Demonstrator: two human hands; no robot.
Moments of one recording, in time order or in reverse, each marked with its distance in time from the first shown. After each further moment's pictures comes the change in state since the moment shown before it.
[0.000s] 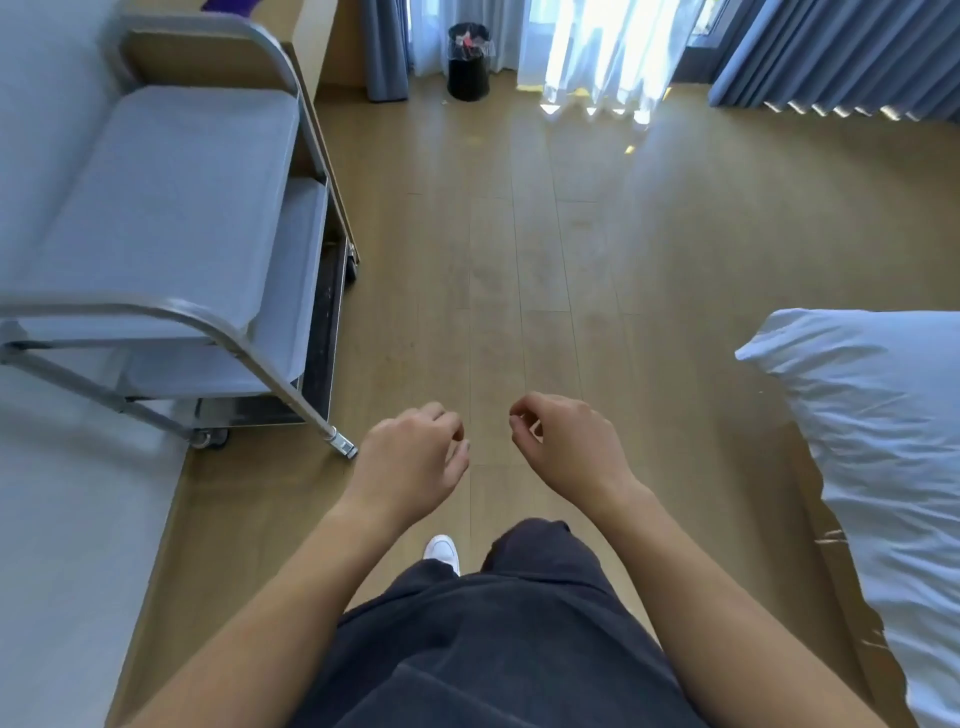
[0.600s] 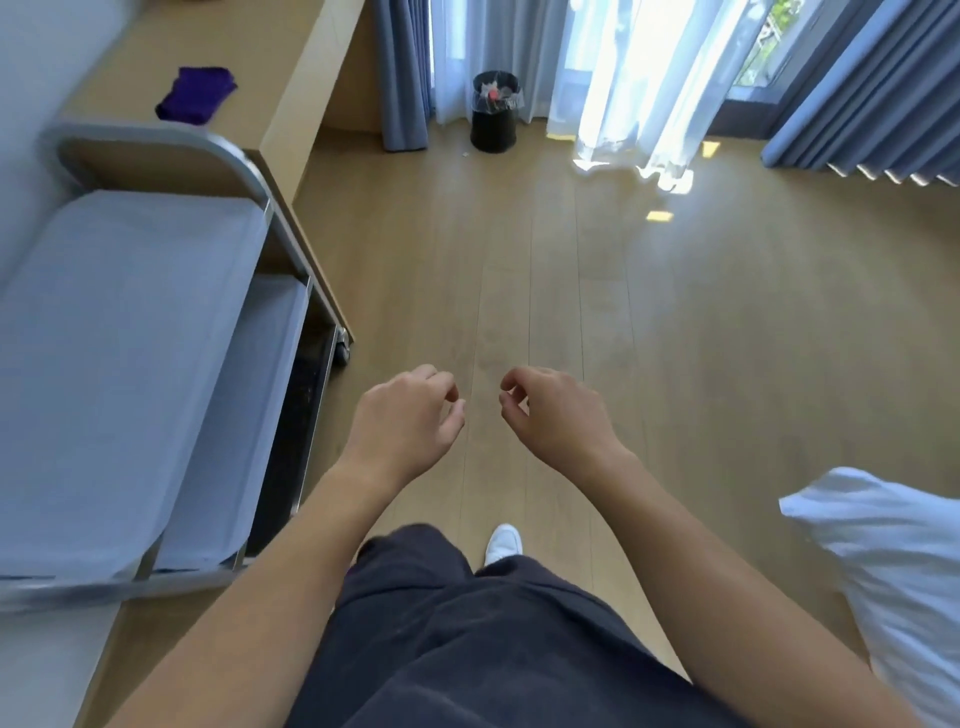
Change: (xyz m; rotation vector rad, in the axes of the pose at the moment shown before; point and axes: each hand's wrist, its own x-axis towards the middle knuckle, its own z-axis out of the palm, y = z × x) left_hand 0.426 -0.068 -0.045 -0.026 0.049 -0.139; right_hand 0.427 0.080 -0.091 -0.026 -0.052 -0.085
